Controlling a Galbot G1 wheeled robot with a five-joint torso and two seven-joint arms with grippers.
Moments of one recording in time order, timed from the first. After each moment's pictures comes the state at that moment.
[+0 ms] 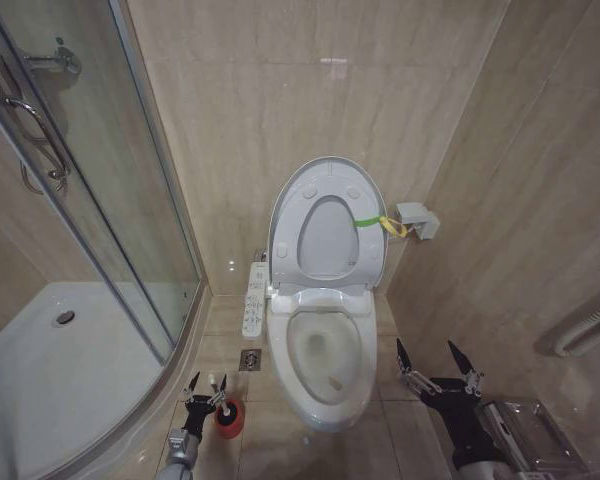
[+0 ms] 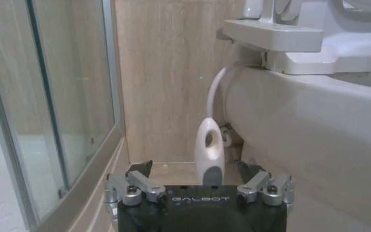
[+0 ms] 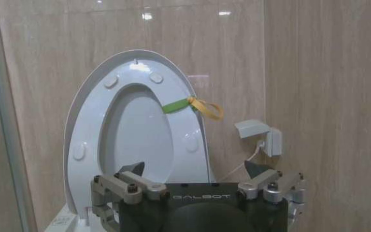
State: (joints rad) left arm 0.99 -1.45 -0.58 -0.68 -0.10 -0.69 0.25; right arm -1.91 1.61 0.70 2.39 0.19 0.09 -0.10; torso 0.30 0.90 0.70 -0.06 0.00
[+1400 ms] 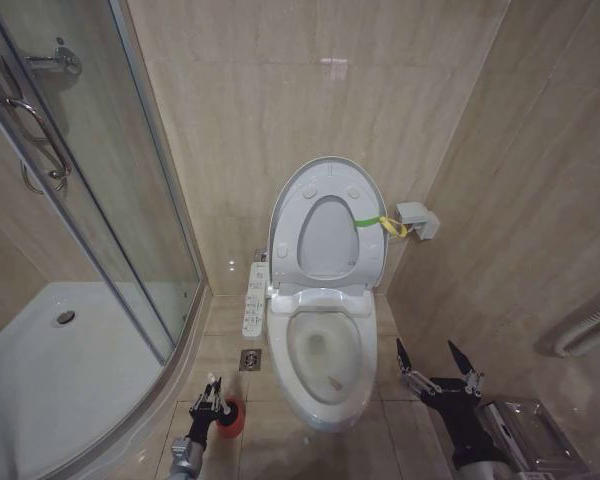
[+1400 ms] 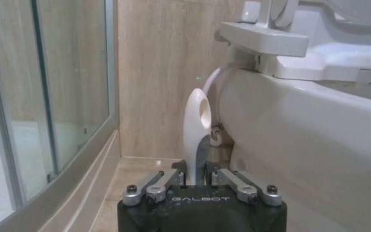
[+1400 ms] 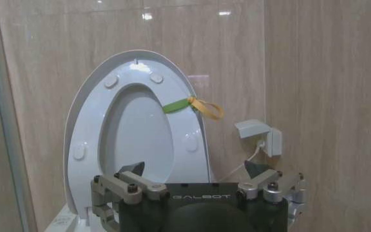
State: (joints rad) left arm 1.03 -1.48 -0.59 -0.71 -0.15 -0.69 0.30; right arm -1.91 1.61 0.70 2.39 0.19 0.09 -0.10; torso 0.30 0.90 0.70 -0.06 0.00
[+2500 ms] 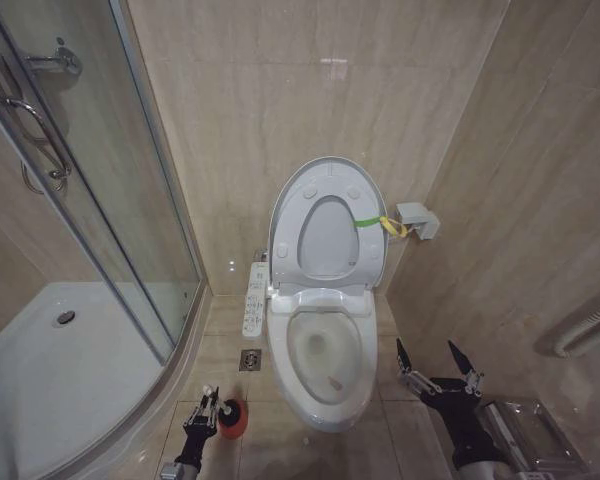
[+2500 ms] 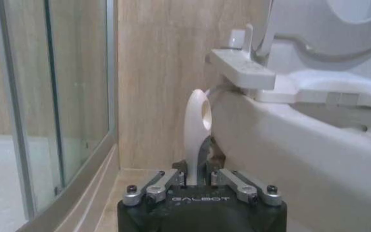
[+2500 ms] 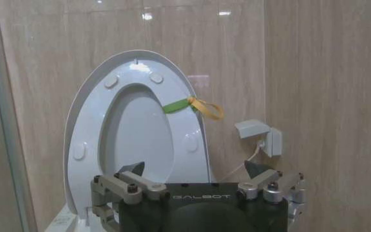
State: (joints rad) left arm 1.26 -1.48 -0.60 -1.05 -0.17 -0.63 0.30; right arm -1.91 1.61 0.70 2.39 0.19 0.09 -0.10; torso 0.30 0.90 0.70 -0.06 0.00
